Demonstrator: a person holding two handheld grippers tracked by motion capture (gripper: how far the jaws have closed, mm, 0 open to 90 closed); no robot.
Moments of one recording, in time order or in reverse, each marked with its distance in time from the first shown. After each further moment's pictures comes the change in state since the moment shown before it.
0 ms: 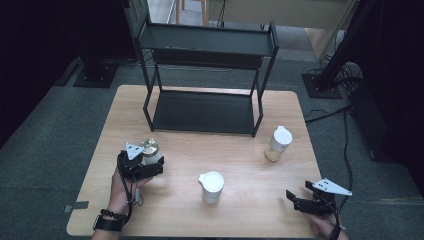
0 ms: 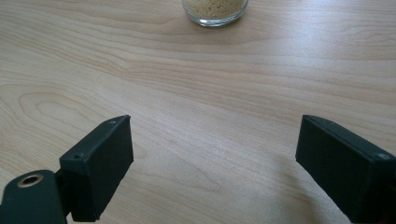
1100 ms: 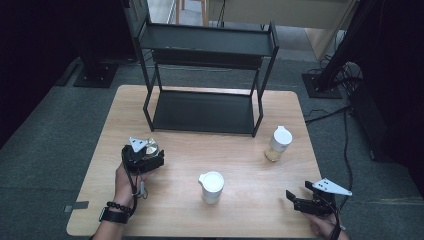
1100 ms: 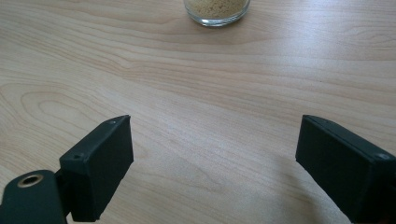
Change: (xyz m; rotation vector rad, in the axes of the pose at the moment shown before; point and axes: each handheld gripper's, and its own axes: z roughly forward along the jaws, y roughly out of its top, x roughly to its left) left arm -0.004 0.013 0.015 0.020 0.053 -0.014; right arm 0.000 0.000 0.000 0.001 0.007 -0.003
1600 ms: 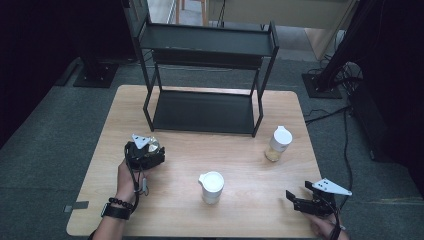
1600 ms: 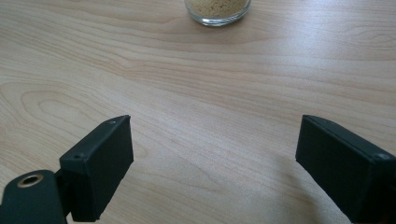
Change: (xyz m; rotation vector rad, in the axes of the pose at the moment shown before) left arm -0.004 0.009 0.006 0.008 0.005 0.029; right arm 0.000 0.000 0.000 0.001 0.002 -0.003
